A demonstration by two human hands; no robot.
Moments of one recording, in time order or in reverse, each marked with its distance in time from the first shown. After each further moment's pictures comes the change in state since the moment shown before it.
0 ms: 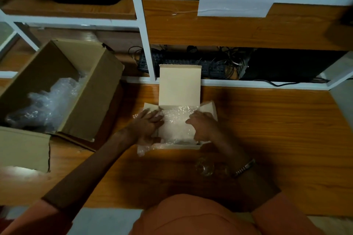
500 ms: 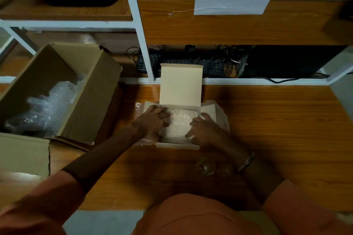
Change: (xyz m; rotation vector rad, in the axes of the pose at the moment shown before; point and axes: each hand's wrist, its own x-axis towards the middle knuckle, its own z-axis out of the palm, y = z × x) left_hand 0.037 -0.001 -0.010 0.165 0.050 0.117; right_hand 0.007 0.017 0.035 -0.174 0.035 -0.154
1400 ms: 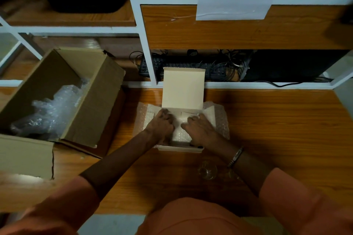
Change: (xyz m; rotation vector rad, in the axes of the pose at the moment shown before) left_hand 0.026 0.028 0.008 0.149 0.068 -0.108; right_hand 0.036 -0.014 0.004 -0.244 0.091 0.081
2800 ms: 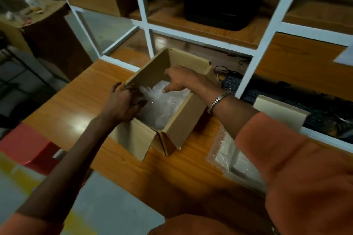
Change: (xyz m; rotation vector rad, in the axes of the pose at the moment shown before) left_hand -0.326 -0.212 0.054 -0.626 0.388 -0.854; right_hand 0.210 -0.201 -0.328 0.270 0.133 -0.332
